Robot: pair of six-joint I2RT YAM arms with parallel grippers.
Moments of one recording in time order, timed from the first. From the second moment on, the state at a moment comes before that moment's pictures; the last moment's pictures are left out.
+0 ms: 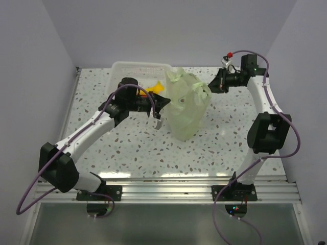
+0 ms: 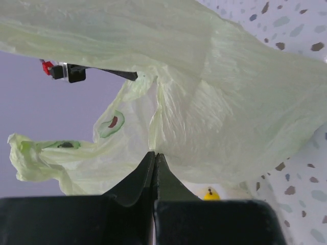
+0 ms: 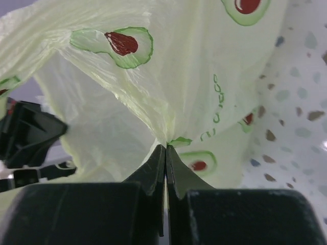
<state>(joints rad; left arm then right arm) -0.53 1.41 1.18 -0.17 0.81 1.47 -0.07 1.87 1.76 -0.85 -1.06 0.28</state>
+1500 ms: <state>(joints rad) -0.30 2.25 1.86 -0.25 0.46 -0.07 -0.07 1.87 1.75 -1.03 -0.69 -0.10</state>
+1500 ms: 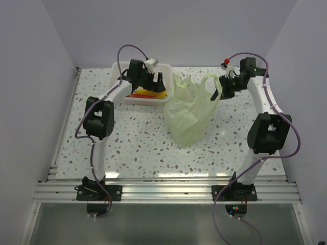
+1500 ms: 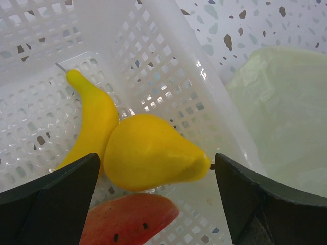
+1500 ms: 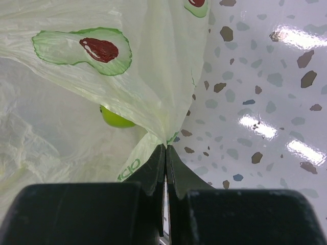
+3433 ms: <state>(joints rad) -0.38 2.25 1.77 -0.38 0.66 1.60 -0.07 1.87 1.76 -1.07 -0.70 -0.12</state>
